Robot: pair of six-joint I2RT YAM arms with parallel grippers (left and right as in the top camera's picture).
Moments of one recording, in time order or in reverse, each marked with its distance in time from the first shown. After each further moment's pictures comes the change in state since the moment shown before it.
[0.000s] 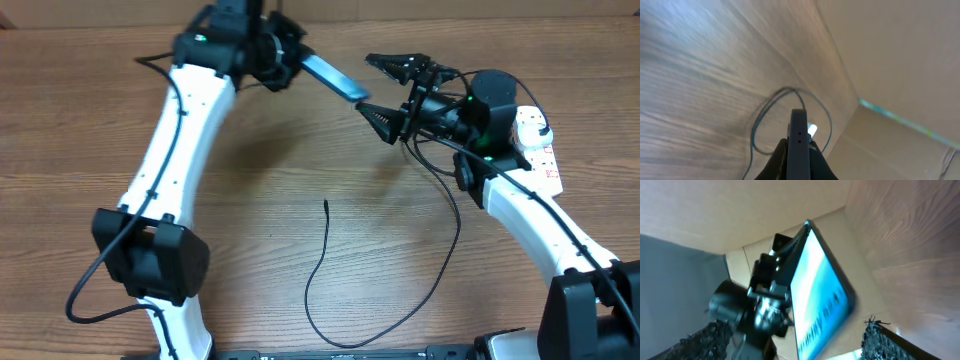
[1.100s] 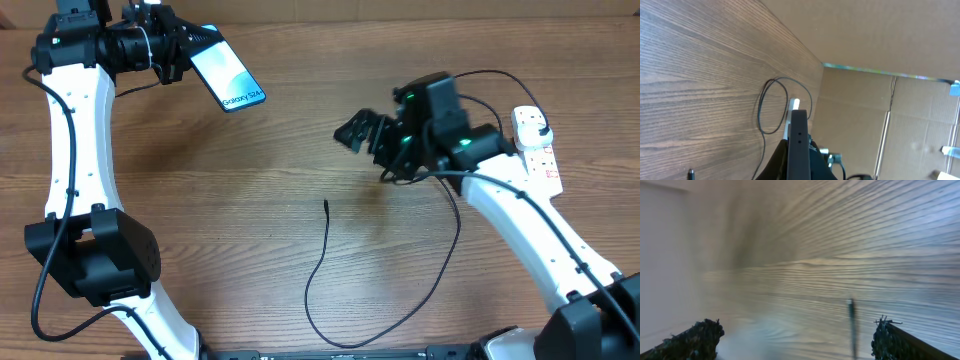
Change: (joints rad) left arm 0.404 0.001 0.000 -0.078 0.595 0.547; right arm 0.221 0.000 0.273 -1.139 0.470 -1.109
